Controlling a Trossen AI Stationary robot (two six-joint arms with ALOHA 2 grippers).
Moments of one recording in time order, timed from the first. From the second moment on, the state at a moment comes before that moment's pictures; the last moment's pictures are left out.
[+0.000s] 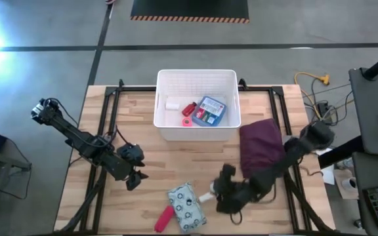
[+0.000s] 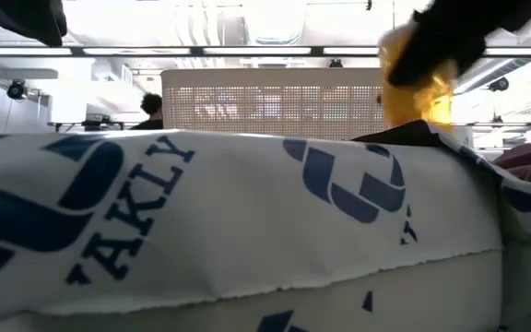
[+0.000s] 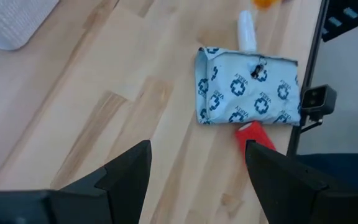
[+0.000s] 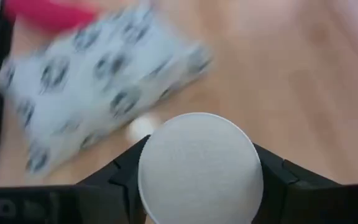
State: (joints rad) left arm -0.60 1.09 1.03 -0.87 -0.26 -1.01; right arm 0.65 1.75 1.16 -0.41 0.54 0.74
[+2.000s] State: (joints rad) left arm -0.61 1.09 1.01 -0.88 -0.33 -1.12; right arm -0.04 1.31 1.46 -1.08 0.20 0.14
